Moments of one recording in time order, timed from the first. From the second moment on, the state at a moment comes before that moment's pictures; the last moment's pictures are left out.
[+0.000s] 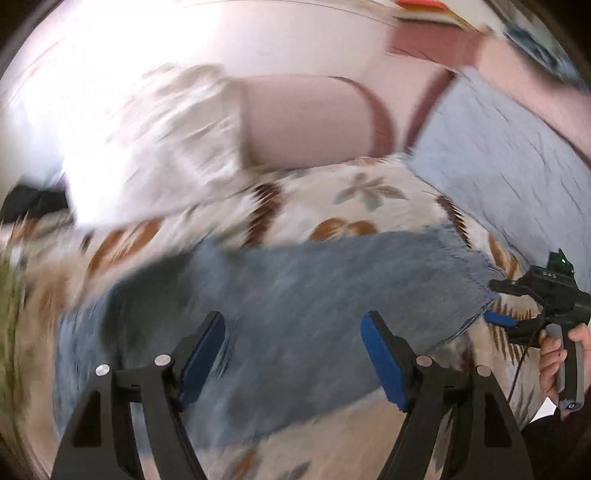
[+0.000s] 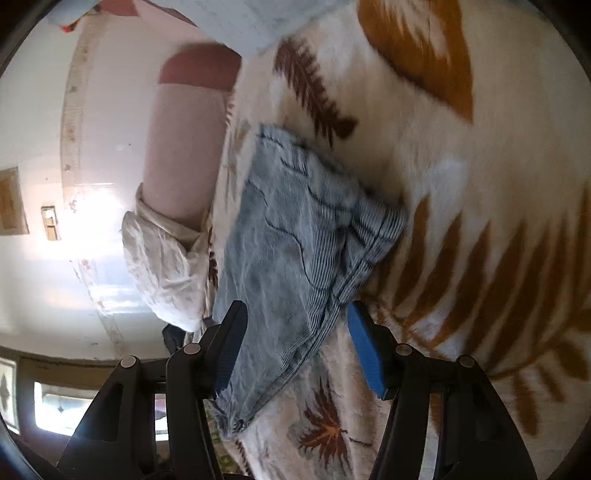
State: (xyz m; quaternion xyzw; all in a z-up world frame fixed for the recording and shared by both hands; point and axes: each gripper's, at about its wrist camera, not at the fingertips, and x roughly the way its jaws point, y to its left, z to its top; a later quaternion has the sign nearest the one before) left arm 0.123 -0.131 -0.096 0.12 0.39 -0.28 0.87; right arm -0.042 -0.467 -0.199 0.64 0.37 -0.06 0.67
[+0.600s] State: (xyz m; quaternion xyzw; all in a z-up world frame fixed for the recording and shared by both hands) left arm 0.189 -0.389 -0.130 0.28 0.43 -0.42 0.75; right arm -0.059 -0.485 -0.234 0.74 0.27 -0.07 0.60
